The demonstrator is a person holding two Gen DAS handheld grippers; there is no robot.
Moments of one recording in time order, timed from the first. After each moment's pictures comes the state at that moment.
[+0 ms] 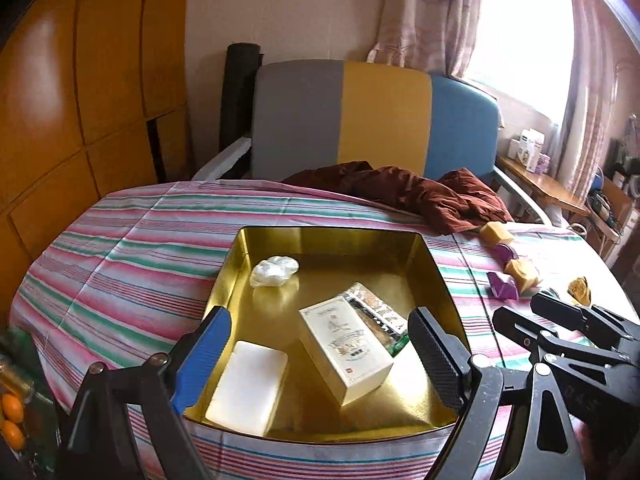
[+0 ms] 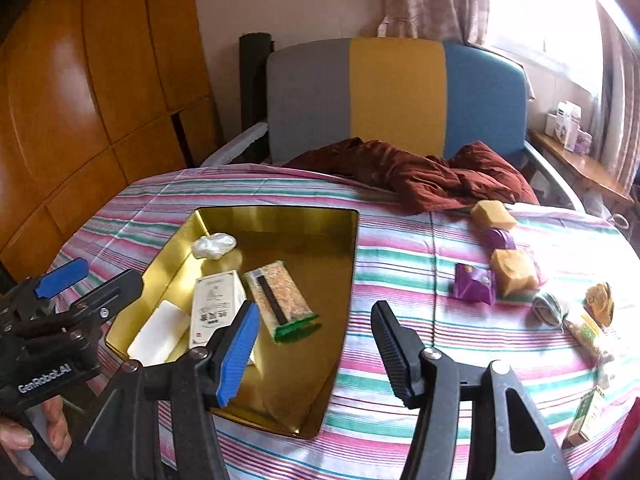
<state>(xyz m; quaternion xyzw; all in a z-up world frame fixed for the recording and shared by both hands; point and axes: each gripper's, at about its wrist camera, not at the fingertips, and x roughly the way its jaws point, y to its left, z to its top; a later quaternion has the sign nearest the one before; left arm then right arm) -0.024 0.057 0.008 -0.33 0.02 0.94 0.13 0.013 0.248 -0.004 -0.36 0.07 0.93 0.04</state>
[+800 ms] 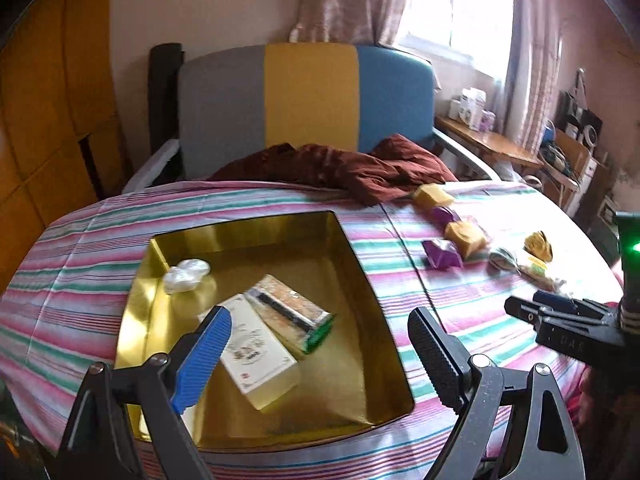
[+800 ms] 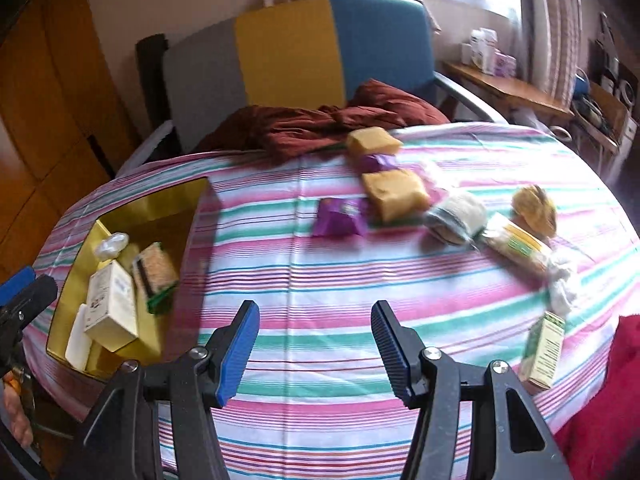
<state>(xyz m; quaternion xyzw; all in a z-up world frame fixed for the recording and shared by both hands) -0.021 0.136 0.002 -0.35 0.07 0.90 0.23 0.067 0.370 -0.040 -0.41 0.16 0.88 0.16</state>
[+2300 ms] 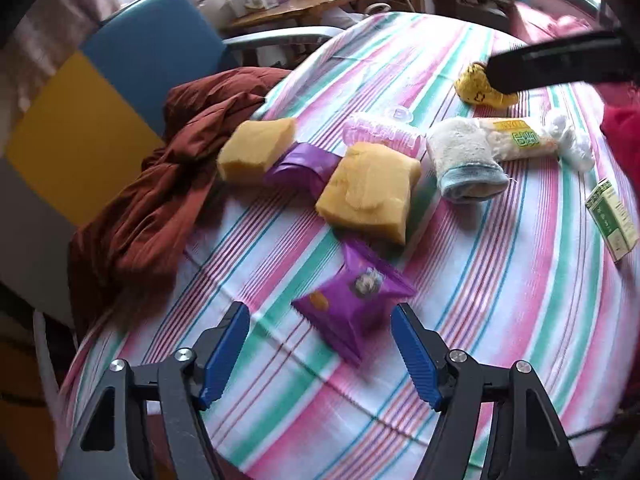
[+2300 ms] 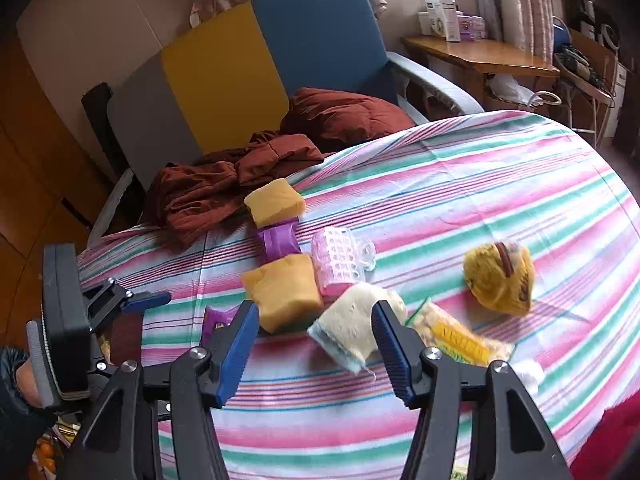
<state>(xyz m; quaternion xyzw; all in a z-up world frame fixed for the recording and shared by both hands) -0.128 0.409 -0.092 -0.37 0.40 0.71 0.45 0.009 0.556 -0.034 -0.41 0.24 0.87 0.16</state>
